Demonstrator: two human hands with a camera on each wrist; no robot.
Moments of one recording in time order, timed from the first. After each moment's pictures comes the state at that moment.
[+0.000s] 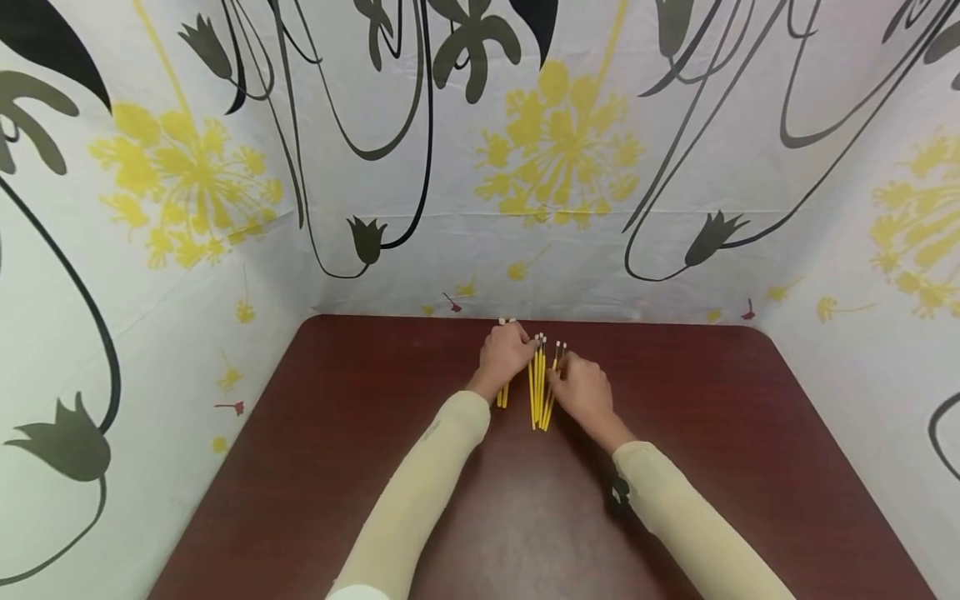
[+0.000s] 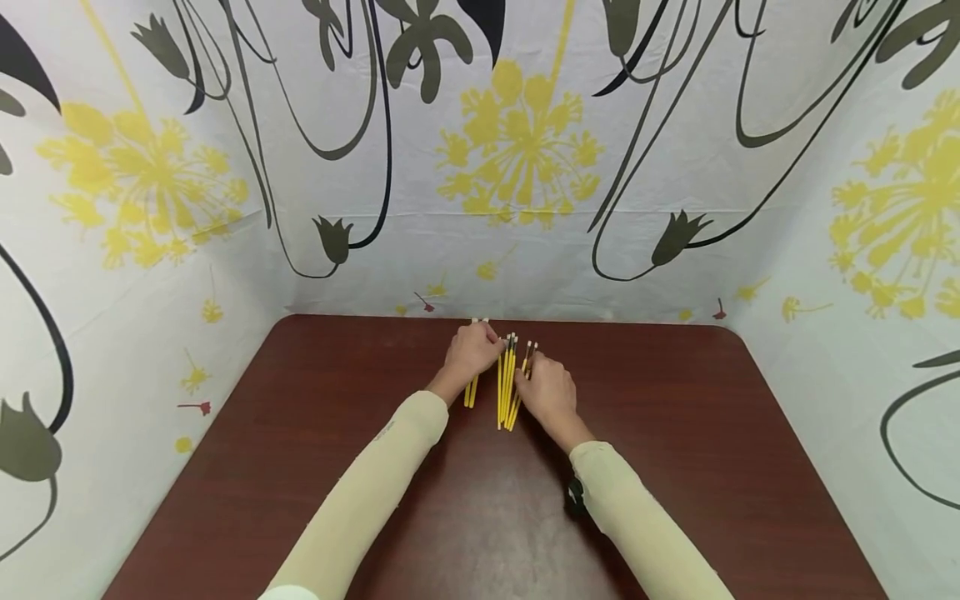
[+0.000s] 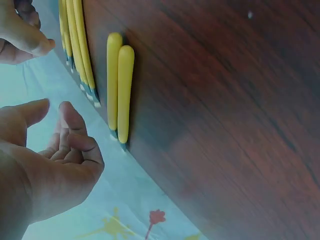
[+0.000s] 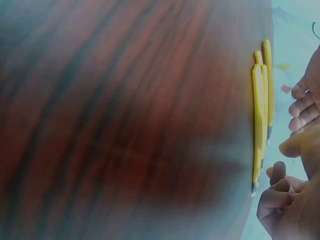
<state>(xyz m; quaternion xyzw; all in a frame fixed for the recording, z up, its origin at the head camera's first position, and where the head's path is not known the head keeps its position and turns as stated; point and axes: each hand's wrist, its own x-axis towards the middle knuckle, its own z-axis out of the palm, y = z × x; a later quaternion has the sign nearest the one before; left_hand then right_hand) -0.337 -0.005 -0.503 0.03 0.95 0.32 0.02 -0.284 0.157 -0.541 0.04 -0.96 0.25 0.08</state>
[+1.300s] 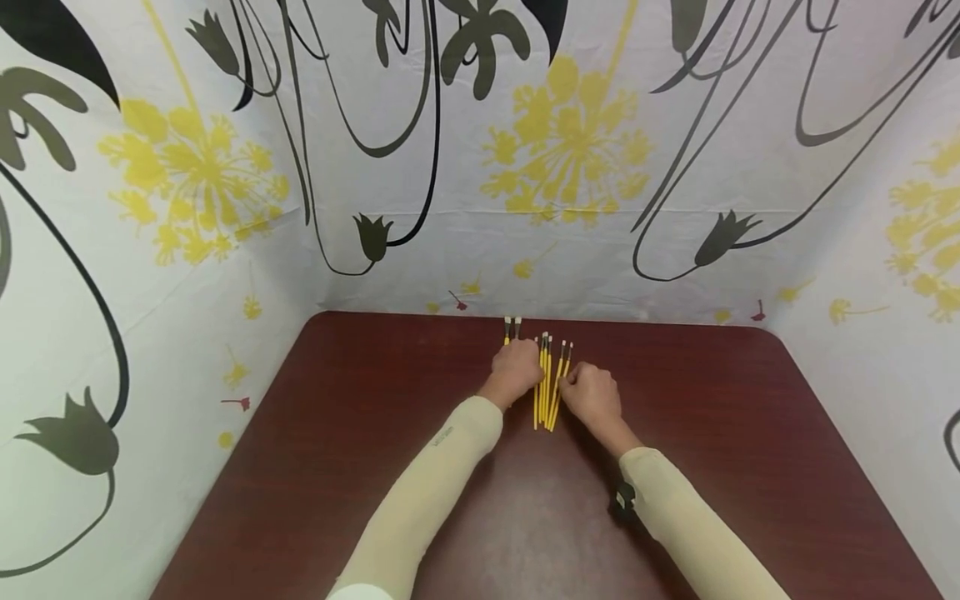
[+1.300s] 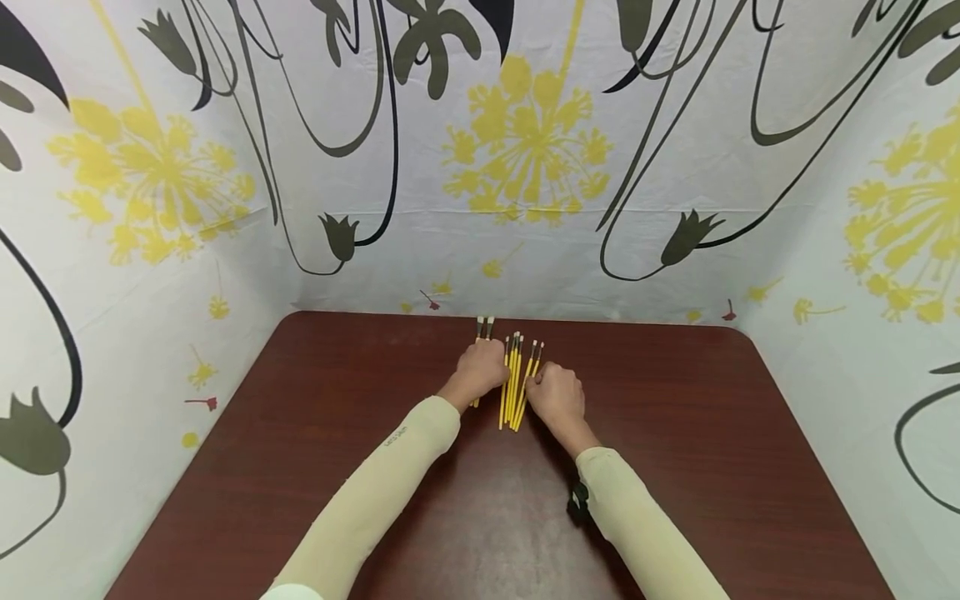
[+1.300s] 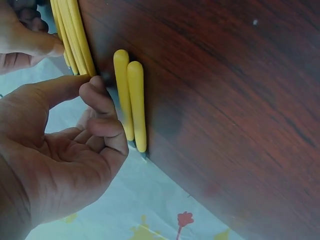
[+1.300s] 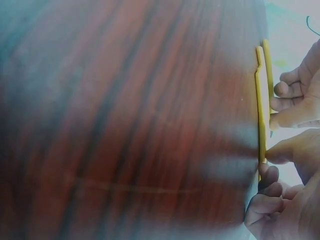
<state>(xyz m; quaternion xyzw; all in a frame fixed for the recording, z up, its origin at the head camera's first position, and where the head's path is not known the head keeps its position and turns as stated) -0.322 0.007 -0.503 0.07 0.98 0.15 0.12 -0.280 0.161 -0.546 0.00 -0.96 0.29 0.04</state>
